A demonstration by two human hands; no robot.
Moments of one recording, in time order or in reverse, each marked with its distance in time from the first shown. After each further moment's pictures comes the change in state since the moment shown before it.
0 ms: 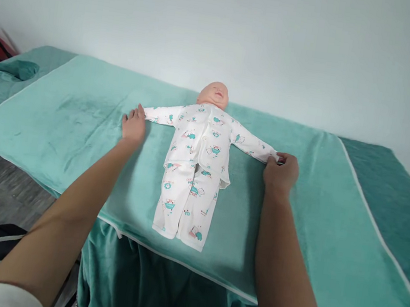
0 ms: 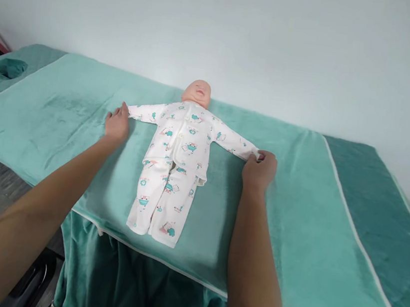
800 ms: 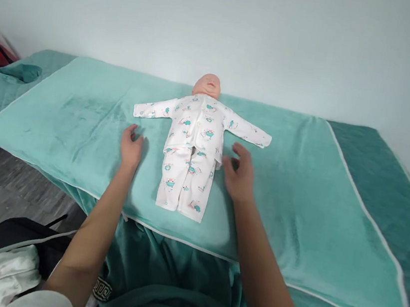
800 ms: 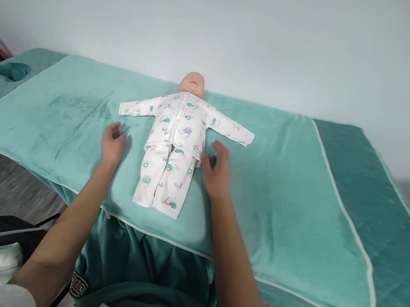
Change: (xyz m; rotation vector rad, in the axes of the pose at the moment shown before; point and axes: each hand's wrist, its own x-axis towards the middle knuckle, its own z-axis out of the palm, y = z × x) left_hand -0.110 -0.005 0.006 -0.699 0.228 -0.145; right_hand -0.133 -0.038 -0.029 0.412 -0.293 -0.463
